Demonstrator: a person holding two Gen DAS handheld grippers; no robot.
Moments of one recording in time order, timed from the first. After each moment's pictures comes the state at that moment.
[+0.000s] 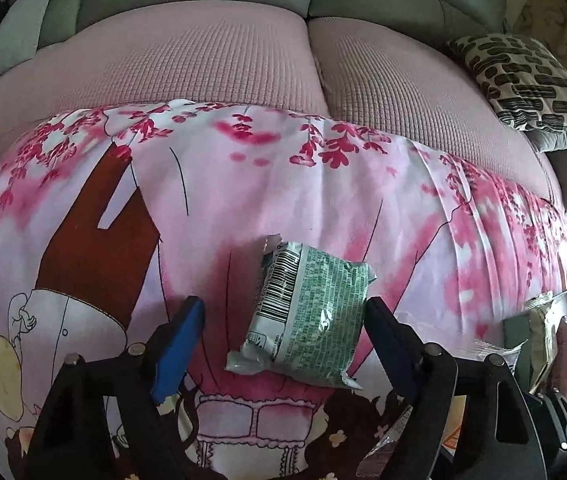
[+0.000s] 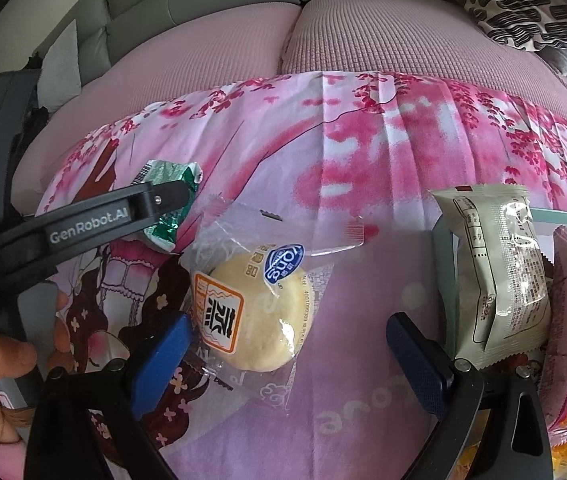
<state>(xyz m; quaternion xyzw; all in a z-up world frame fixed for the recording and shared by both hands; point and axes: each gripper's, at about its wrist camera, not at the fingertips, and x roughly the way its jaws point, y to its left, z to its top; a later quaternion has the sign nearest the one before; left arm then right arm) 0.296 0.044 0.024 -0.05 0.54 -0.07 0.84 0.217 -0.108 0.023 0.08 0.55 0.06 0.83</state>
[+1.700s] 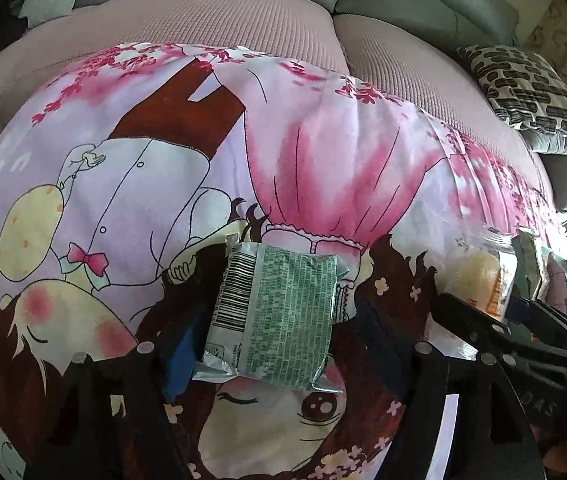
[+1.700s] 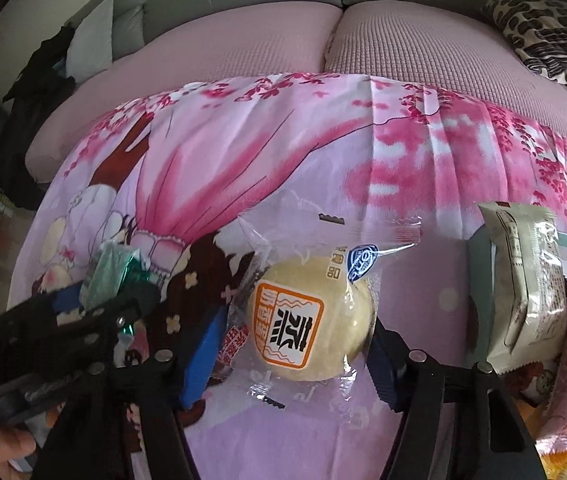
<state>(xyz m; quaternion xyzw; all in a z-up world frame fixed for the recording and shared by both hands) 0.212 0.089 0.005 -0.09 0.55 -0.06 0.83 0.207 -0.086 0.024 0.03 0.55 0.11 0.83</state>
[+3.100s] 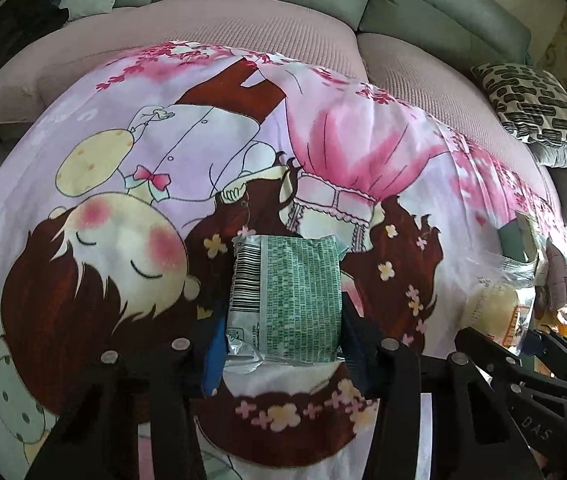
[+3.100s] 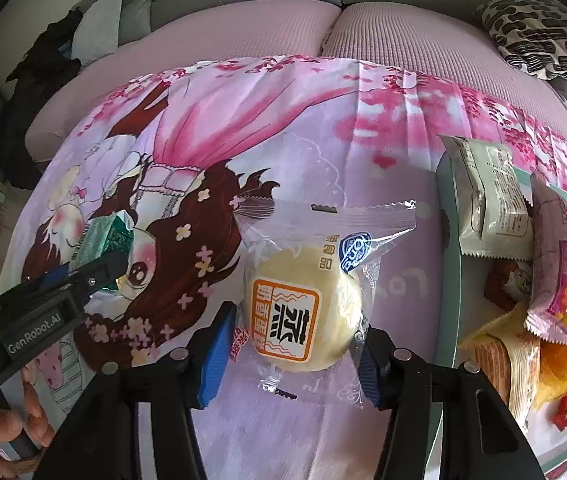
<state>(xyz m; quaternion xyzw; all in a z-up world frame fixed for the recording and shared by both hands) 0.152 0.101 0.015 -0.11 0.52 -0.01 0.84 0.145 -0.090 0.031 0.01 0.55 0.10 0.83</state>
